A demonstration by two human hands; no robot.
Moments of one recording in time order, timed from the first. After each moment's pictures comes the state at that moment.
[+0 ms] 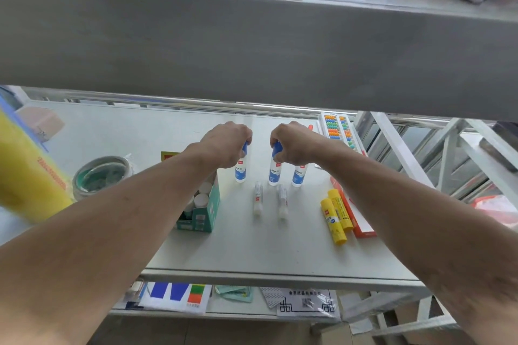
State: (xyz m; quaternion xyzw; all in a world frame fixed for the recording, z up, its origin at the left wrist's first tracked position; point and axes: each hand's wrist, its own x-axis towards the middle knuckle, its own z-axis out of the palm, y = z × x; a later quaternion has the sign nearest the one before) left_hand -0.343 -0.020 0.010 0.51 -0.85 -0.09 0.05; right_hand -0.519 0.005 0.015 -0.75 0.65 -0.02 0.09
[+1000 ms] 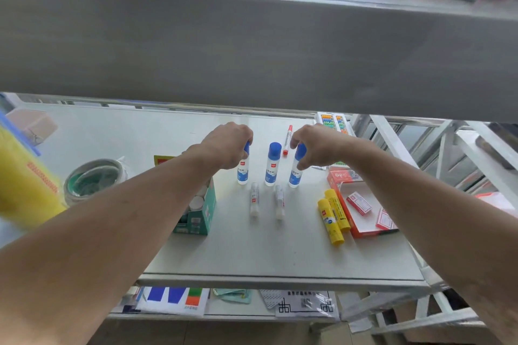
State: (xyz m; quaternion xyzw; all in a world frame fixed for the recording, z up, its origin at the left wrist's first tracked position) left_hand -0.354 -0.020 0.011 0.51 -0.85 -0.11 0.06; right_hand -0.567 0.019 0.027 -0.72 0.68 0.03 0.13
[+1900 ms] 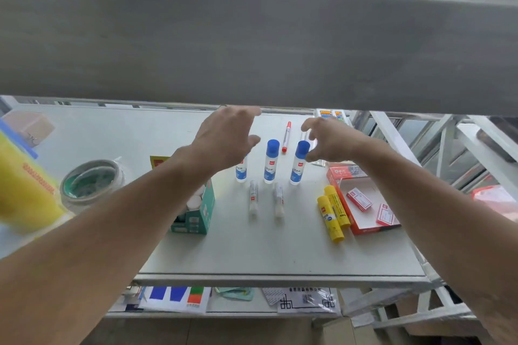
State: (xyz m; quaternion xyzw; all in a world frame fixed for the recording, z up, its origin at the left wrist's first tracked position) left_hand -0.354 0.016 0.050 0.48 -0.86 -0.05 0.16; right_hand -0.587 0.027 0.027 -0.69 0.71 -0.03 0.12
